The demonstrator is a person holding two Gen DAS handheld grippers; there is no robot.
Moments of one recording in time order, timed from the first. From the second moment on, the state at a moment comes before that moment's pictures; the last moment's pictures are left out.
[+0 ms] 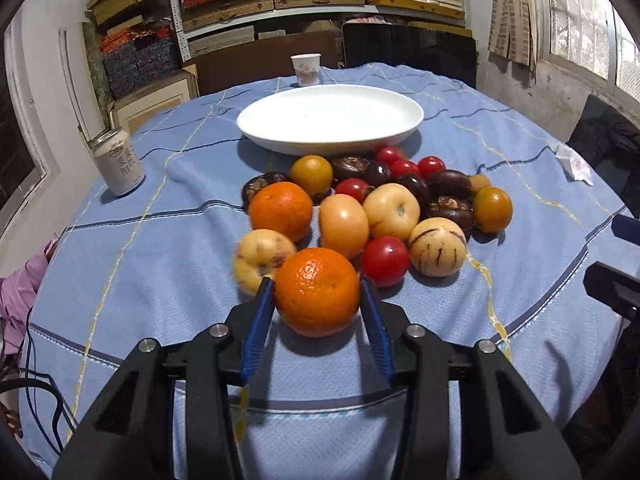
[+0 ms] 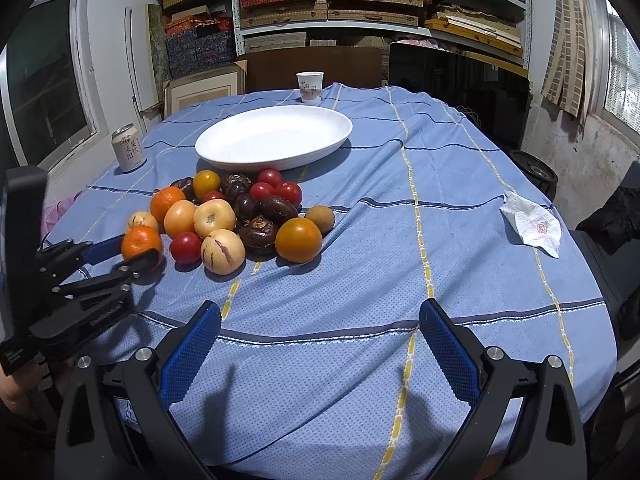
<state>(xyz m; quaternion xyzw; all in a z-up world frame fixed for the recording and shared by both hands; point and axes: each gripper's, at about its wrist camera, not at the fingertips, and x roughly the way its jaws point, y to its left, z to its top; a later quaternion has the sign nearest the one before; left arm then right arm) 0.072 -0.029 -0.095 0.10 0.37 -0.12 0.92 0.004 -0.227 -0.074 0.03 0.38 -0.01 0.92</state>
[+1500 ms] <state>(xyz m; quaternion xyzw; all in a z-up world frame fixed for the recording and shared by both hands) 0.070 -0.001 -0.101 0.06 0.40 -0.13 0.91 0.088 -0.206 -0.107 -0.02 0.40 0.02 0.92</state>
